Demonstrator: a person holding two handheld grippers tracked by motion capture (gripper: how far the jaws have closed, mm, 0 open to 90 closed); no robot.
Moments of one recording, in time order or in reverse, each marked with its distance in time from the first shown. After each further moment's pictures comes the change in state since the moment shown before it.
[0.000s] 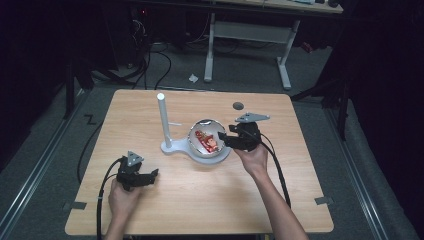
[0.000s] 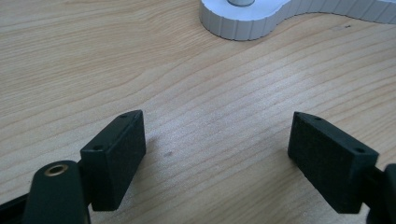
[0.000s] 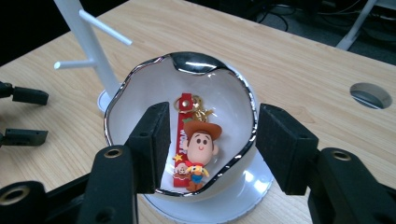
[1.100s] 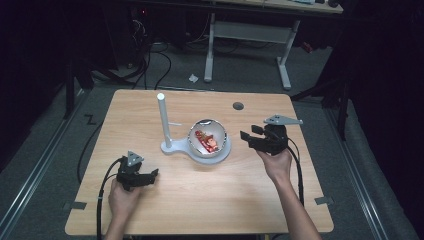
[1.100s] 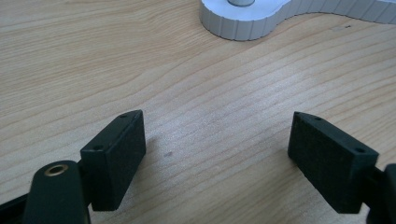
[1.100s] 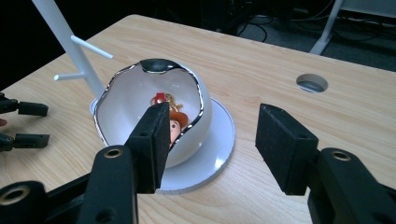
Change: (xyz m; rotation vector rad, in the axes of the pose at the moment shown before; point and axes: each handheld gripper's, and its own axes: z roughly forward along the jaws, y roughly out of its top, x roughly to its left) left arm 0.000 0.000 0.000 -0.001 0.000 0.000; right arm -0.029 -0.015 -0.063 -0.061 -0.047 0.084
